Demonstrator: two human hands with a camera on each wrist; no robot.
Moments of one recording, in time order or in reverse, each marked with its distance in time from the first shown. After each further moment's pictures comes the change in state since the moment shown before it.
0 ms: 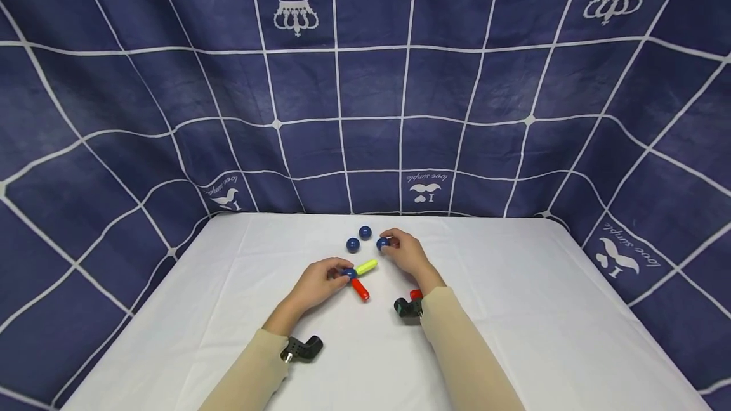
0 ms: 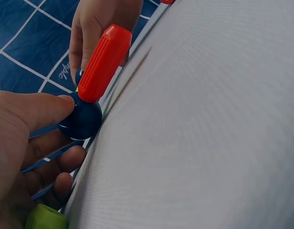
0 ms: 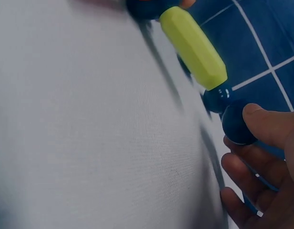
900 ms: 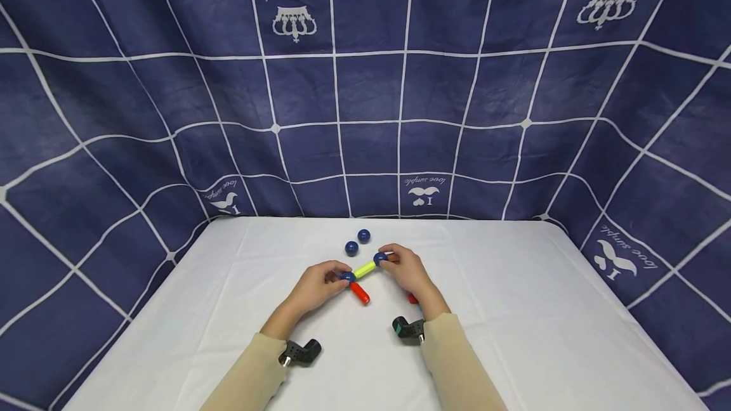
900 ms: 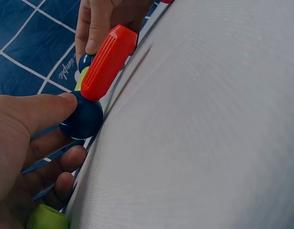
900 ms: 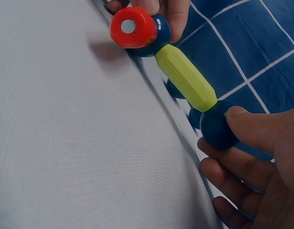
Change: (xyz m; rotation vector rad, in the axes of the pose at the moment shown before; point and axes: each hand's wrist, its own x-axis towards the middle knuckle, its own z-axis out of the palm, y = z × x) left_hand -0.002 0.003 0.000 -0.038 0.001 -0.017; right_hand -0.036 -0.003 0.006 0.099 0.005 0.024
